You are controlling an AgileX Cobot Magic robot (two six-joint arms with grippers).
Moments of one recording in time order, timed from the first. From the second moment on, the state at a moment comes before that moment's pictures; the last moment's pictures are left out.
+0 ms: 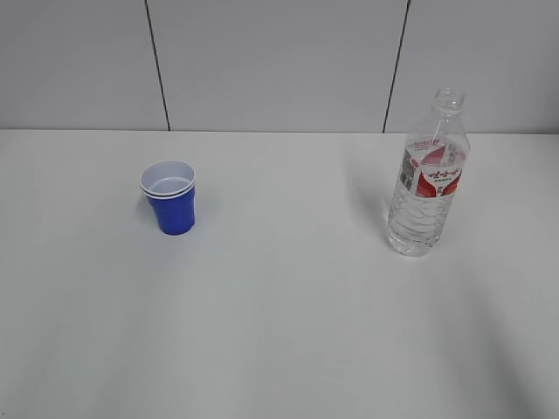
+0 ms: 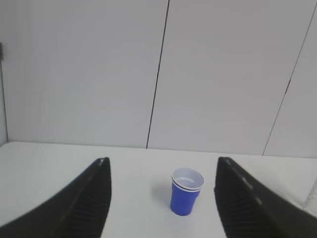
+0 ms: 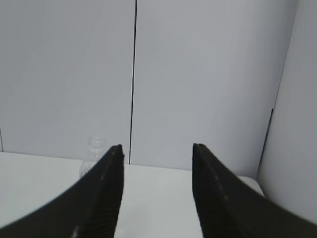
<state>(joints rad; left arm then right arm) -0.05 0.05 -0.50 -0.23 0.58 -0.01 0.05 0.09 -0.52 -0.13 0.45 -0.09</state>
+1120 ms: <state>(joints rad) -0.35 0.62 -0.35 0.06 -0.15 0.11 0.05 0.58 -0.52 -0.21 0.06 -0.09</state>
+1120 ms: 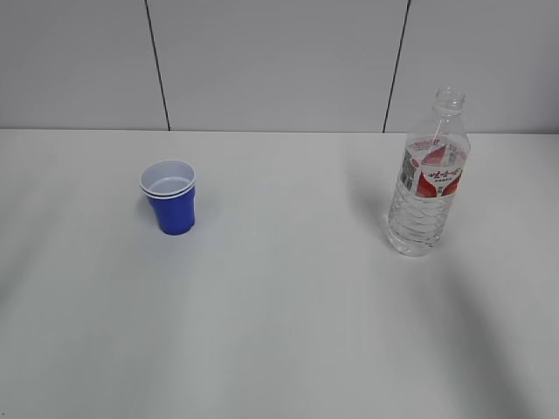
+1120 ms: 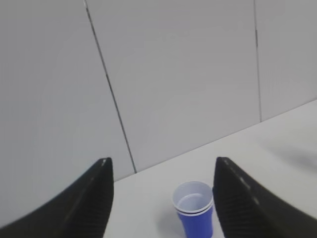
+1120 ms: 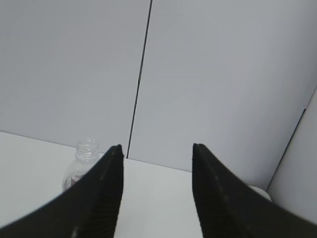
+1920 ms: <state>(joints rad) -0.38 1.52 -0.35 -0.09 -1.03 0.10 0.05 0.77 -0.52 -0.18 -0.09 -0.07</state>
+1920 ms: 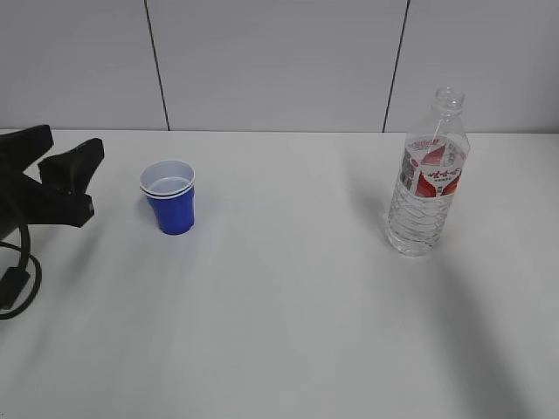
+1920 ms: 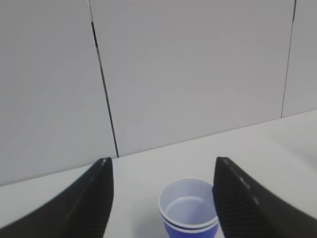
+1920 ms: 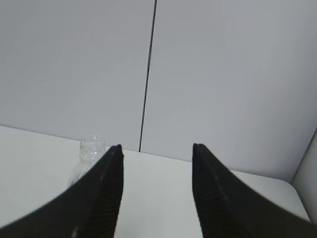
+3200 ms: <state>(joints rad) -0.38 2.10 -0.58 -0.04 -1.14 0.04 0.05 1.07 -0.52 -0.27 -0.36 0.05</state>
